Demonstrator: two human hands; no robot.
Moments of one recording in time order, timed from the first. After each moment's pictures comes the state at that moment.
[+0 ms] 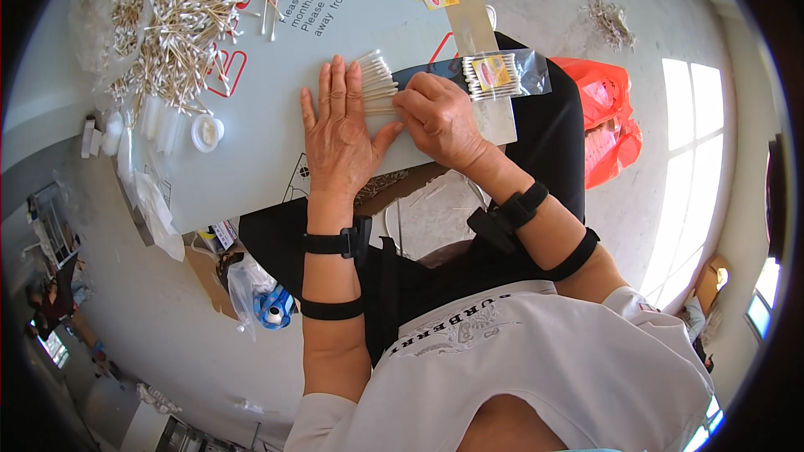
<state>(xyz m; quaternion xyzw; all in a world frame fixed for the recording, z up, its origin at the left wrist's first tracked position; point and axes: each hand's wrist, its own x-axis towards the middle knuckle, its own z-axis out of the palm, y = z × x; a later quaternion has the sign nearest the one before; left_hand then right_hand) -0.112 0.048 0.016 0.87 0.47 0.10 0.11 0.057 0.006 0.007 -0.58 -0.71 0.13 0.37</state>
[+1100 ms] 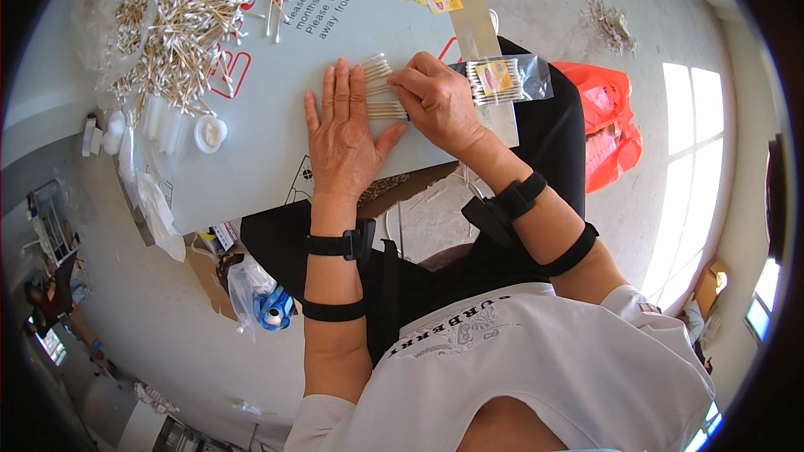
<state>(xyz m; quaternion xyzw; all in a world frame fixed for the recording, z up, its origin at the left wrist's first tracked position) -0.114 0.049 0.012 0.87 0.47 0.08 0.11 0.055 0.029 0.007 -0.63 -0.66 0.15 0.38</state>
